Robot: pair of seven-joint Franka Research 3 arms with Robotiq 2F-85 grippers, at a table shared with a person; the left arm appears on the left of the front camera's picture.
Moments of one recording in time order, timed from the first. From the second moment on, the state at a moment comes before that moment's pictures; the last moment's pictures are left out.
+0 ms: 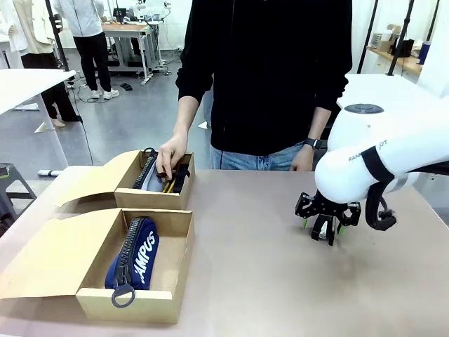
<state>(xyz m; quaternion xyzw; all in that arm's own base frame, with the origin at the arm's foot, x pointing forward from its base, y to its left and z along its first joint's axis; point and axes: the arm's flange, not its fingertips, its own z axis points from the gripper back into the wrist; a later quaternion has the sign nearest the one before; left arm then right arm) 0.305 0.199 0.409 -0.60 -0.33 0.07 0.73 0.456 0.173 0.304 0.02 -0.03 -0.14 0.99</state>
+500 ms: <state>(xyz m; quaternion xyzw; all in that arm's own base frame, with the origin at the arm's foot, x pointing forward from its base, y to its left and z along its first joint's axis) 0.305 0.199 0.409 -0.60 -0.33 0.07 0.73 0.463 0.168 0.304 0.00 -0.05 -0.17 0.98</state>
